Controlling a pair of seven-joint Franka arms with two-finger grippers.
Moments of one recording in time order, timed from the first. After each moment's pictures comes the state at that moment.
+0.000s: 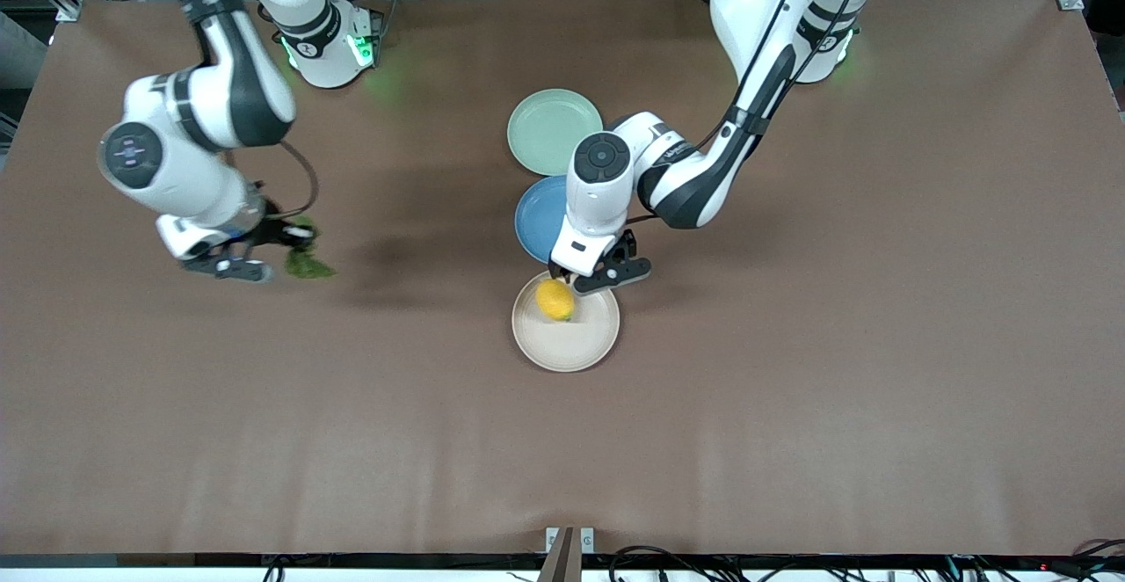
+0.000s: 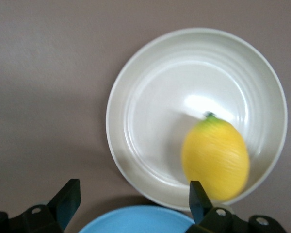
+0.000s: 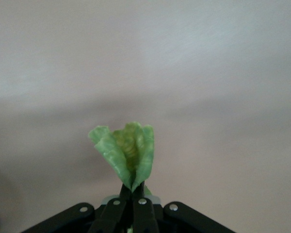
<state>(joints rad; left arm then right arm) -0.68 0.67 -0.09 -1.60 0.14 2.35 -1.16 0.00 0.08 0.18 -2.17 0.05 2.16 0.34</state>
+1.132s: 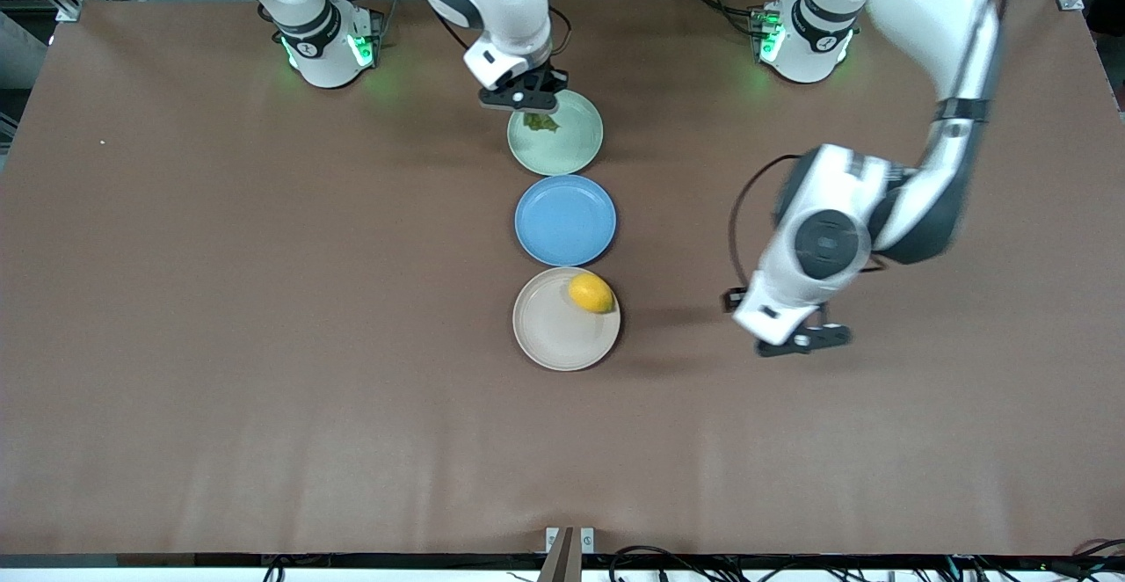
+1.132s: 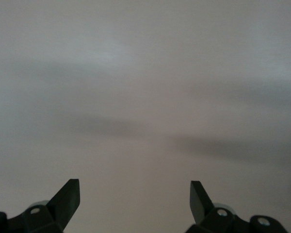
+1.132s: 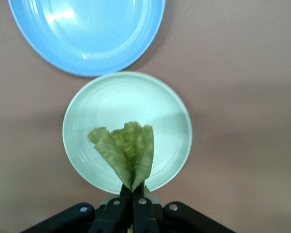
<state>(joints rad) -0.29 0.50 -0.08 -1.57 0.16 1.91 -0.53 0.27 0.15 0.79 -2.18 0.09 2.21 1.12</state>
